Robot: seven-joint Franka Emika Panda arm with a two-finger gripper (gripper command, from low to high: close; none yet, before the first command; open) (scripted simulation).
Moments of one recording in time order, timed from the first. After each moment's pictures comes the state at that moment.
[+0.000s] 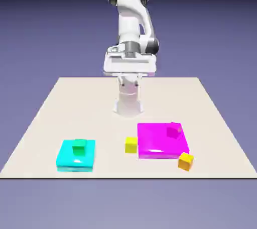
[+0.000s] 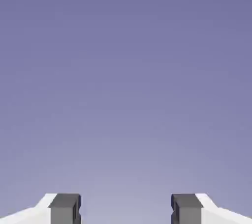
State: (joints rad) arm 0.00 -0.53 0.03 -2.78 -0.01 3.01 0.78
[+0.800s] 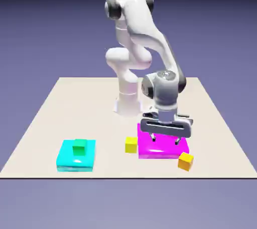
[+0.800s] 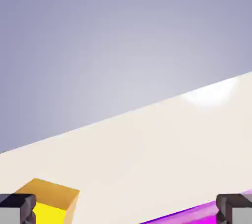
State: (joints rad) arm -0.28 0.34 0.58 -2.25 -0.16 2.49 1.57
